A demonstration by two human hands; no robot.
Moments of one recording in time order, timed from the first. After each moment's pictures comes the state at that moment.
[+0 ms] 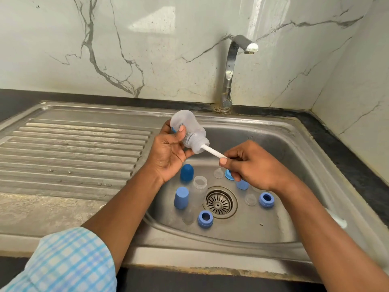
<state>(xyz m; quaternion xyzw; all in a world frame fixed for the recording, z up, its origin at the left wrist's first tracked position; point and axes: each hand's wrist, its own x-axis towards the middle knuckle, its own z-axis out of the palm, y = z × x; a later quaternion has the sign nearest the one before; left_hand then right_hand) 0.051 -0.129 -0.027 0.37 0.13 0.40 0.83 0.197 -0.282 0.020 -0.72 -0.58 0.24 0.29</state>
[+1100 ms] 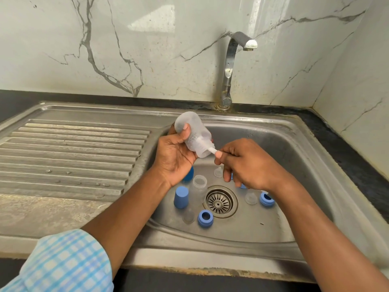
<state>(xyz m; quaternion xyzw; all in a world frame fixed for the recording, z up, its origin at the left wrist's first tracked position) 0.062 -0.149 -0.024 0.32 0.11 0.39 0.85 0.184 -0.279 0.025 -0.74 -0.57 0.24 0.28</state>
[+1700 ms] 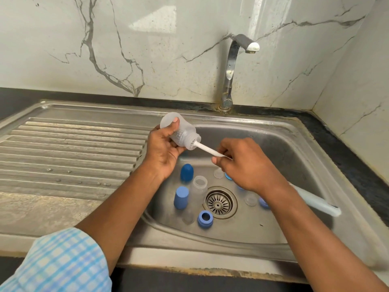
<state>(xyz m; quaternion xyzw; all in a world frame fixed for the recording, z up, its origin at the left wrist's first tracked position) 0.053 -0.122 -0.023 0.33 0.24 0.47 0.78 0.181 -0.268 0.012 -0.77 -0.59 0.07 0.24</state>
